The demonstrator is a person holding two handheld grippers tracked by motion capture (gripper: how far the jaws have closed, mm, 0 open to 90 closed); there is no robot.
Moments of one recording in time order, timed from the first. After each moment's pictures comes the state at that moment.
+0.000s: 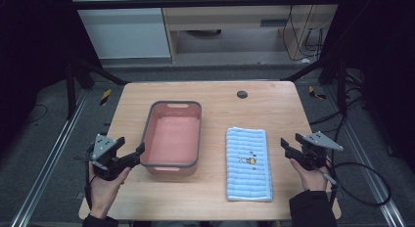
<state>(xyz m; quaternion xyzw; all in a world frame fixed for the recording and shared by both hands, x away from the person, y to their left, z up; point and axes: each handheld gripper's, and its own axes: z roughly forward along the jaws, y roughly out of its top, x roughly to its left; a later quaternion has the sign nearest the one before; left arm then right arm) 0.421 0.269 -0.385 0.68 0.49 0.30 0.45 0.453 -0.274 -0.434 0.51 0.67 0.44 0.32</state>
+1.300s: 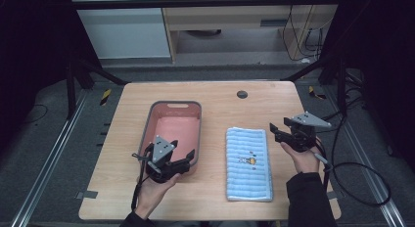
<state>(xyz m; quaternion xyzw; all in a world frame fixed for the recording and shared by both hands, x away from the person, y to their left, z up) 0.420 0.143 -0.392 0.75 0.41 0.24 0.47 0.490 -0.246 -0.395 0.47 0.70 0.44 0.30</state>
